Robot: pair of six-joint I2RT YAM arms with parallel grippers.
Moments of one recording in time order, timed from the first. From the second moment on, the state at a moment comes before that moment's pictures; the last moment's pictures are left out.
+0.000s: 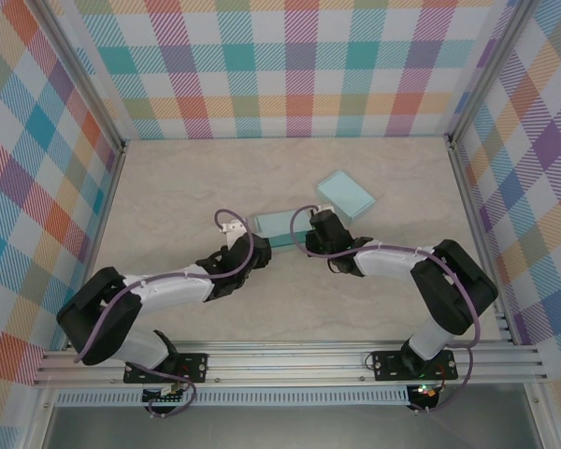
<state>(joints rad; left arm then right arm) -0.82 1.40 0.63 0.01 -0.51 -0.78 0.71 1.62 0.79 0.05 0.23 0.41</state>
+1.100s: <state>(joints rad) -0.88 0.74 0.61 -0.61 -0.74 -0.85 0.80 1.04 0.74 -0.40 0.32 0.50</state>
